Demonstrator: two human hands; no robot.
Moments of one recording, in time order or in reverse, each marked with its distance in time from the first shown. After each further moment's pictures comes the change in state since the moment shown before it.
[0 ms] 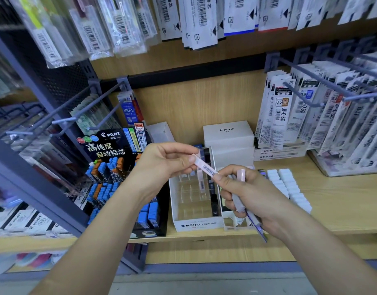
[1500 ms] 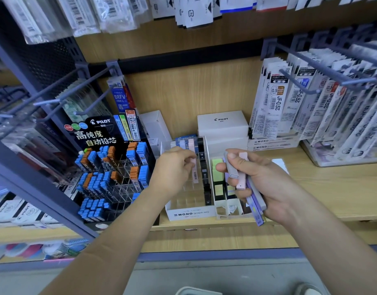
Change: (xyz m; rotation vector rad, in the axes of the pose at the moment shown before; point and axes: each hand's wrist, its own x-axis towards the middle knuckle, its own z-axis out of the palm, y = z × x) left_hand 0.037 -0.084 0.014 1.037 0.190 0.335; right_hand -0.002 -0.001 -0.020 0.285 0.068 0.040
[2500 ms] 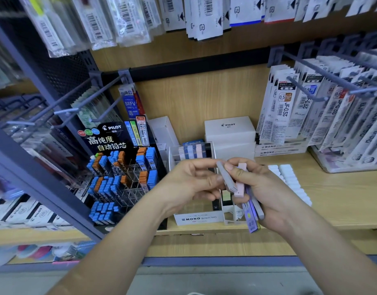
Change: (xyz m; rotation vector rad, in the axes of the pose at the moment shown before) left_hand -0.026 0.048 -0.052 -1.109 -0.534 -0.342; right_hand 0.001 0.009 0.014 0.064 -0.064 -0.009
